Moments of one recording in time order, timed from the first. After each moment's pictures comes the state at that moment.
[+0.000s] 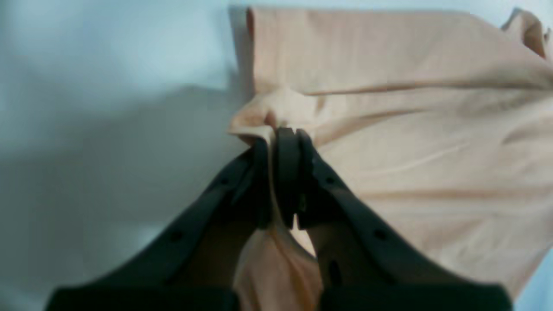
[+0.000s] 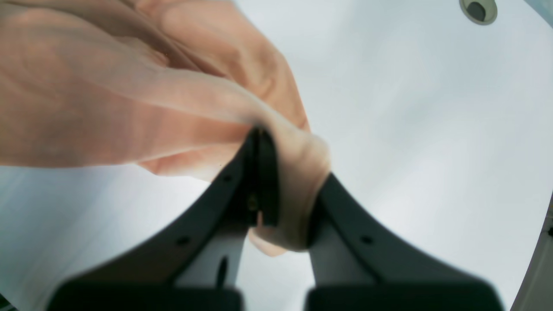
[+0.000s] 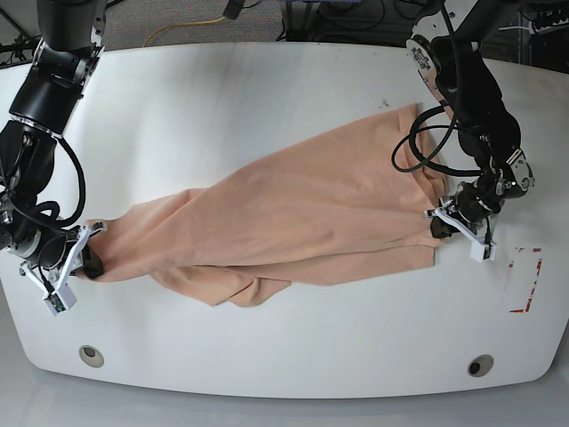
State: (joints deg) left arm -19.5 -5.2 -35.6 67.3 -13.0 -37.7 49.2; right arm 22.4 29.2 19.7 89.7 42.6 41.1 -80.7
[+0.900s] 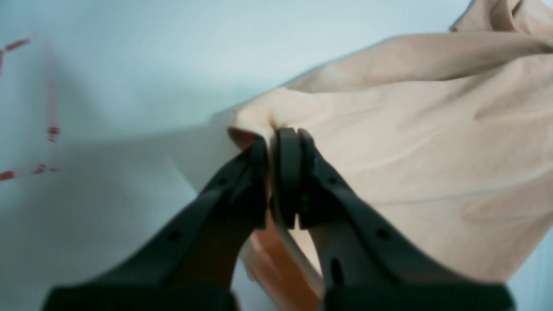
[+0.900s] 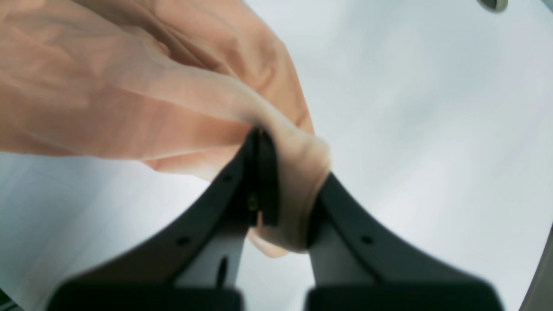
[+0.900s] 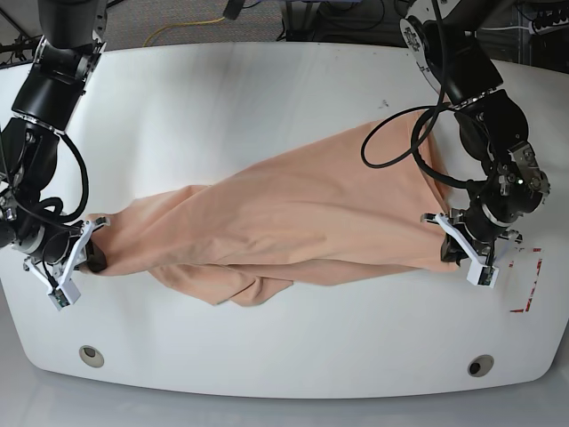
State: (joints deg) left arm -14.8 -4.0 -26.9 96.1 -13.2 -38.2 61.1; right arm 21.3 28.8 19.6 89.6 42.4 41.1 -80.8
